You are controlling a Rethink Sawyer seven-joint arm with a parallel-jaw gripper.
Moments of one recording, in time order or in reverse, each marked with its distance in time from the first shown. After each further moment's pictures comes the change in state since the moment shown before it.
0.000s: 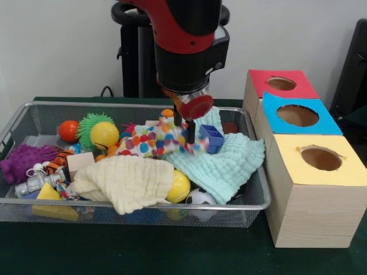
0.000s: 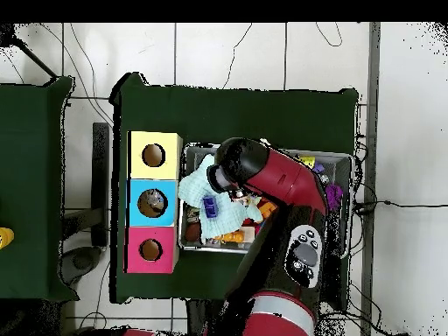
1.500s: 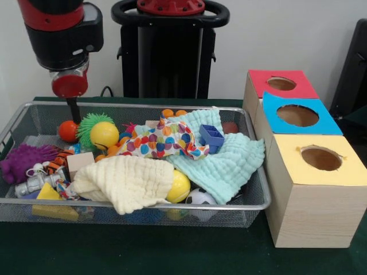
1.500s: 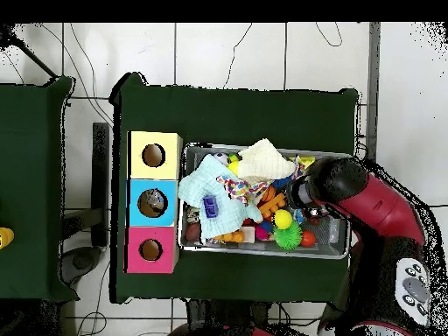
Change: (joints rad) arm -0.277 -0.045 0.000 -0.004 -0.173 0.010 0.000
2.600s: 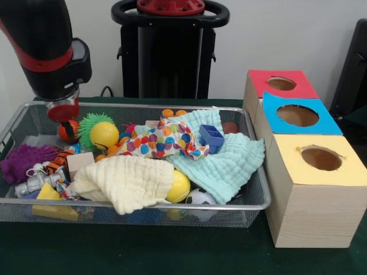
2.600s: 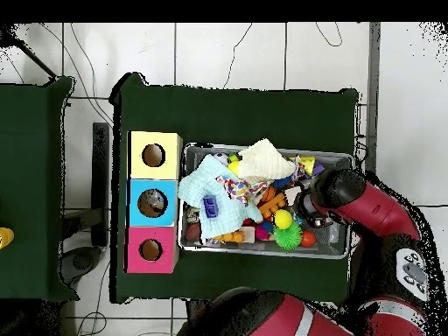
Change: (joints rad) arm -0.064 0.125 0.023 -0.035 -0.069 -0.016 0.000
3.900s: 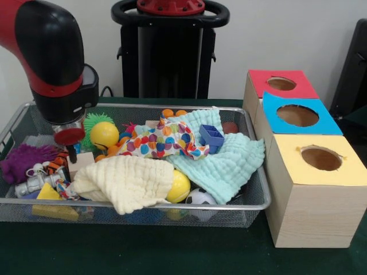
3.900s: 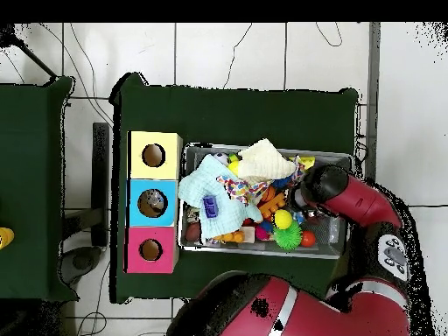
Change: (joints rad) arm 0.029 0.073 0.001 -0.048 0.000 -0.096 0.000
